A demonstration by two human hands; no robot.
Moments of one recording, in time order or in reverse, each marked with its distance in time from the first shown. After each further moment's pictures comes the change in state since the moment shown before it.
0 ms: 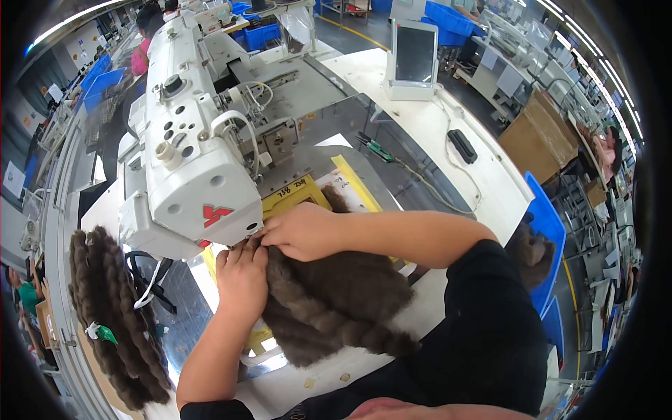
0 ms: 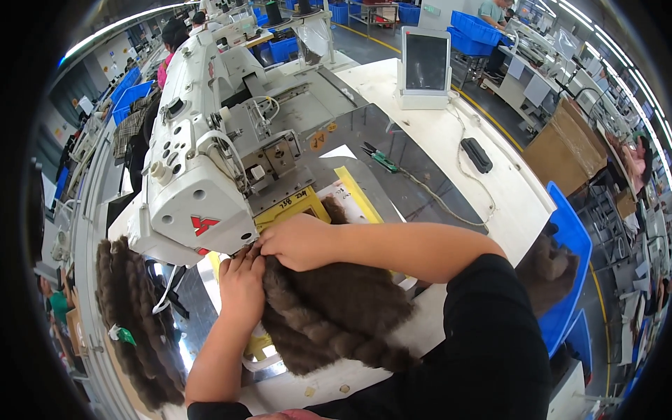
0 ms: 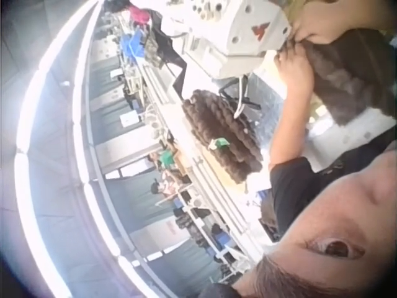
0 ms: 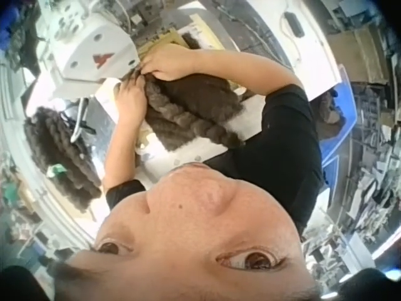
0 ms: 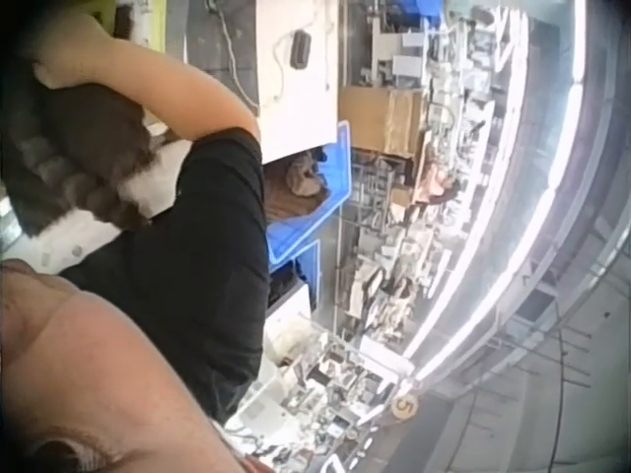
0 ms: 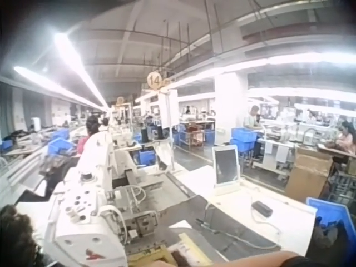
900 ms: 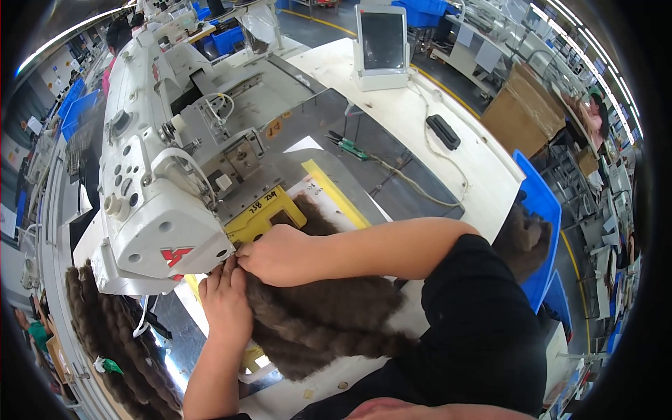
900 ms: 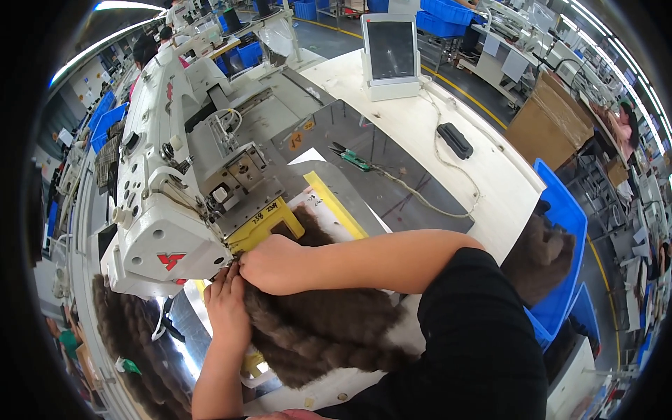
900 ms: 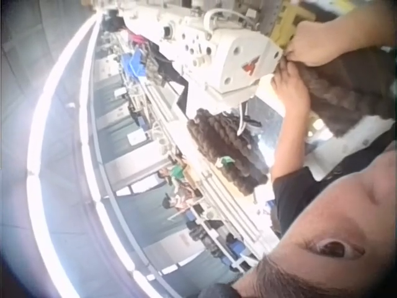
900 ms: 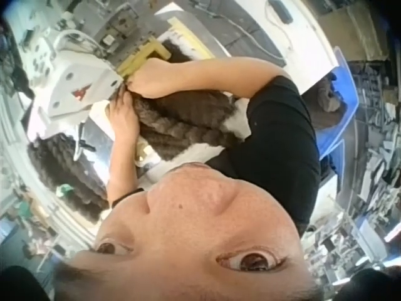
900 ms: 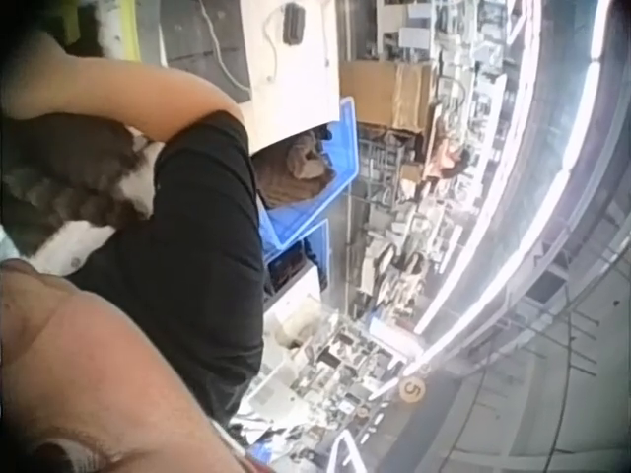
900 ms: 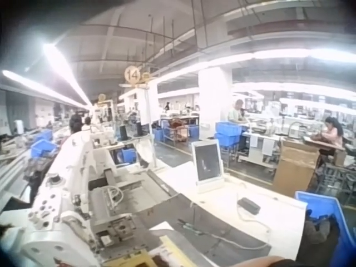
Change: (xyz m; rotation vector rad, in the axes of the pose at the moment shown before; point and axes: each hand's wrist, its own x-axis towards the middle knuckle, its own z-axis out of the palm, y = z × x) left_hand -0.004 0.003 -0.001 -0.047 -0.117 -0.070; right_hand 0.001 -0.013 0.014 -0.276 -0.199 0.133
